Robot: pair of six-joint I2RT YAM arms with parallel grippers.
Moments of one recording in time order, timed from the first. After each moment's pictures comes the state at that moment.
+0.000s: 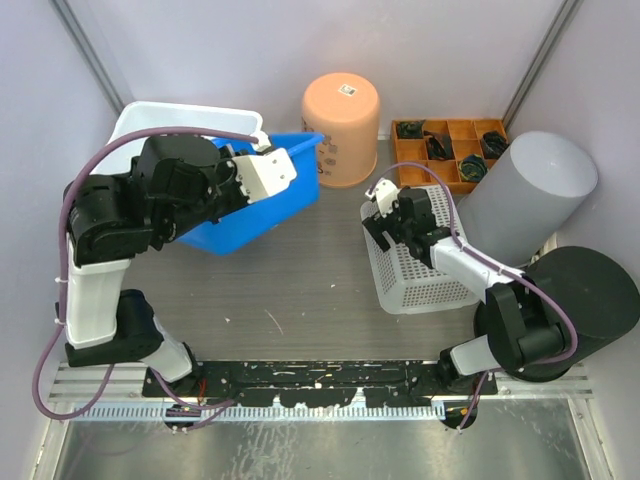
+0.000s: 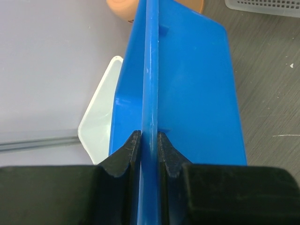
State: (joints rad) left arm -1.04 1.58 2.65 -1.59 -0.46 0.54; right arm 0.32 1.43 0.79 -0.03 0.04 -0.44
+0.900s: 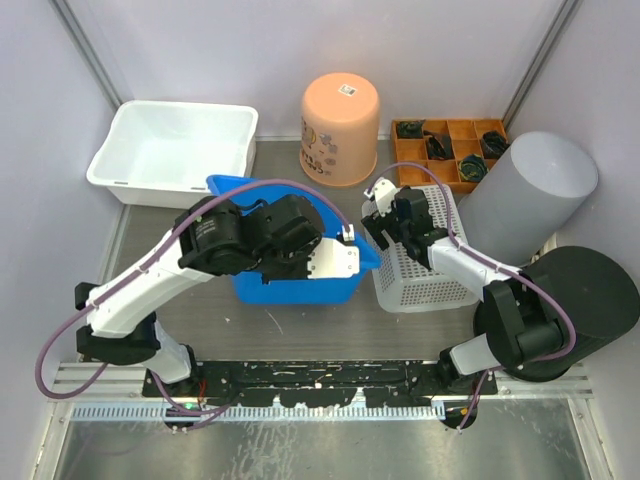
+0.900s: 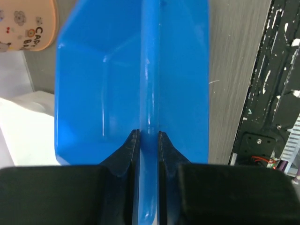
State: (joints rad) left arm -1.24 1.57 2.18 -1.59 -0.23 0.46; right arm 0.34 1.47 0.79 0.01 0.11 -0.42
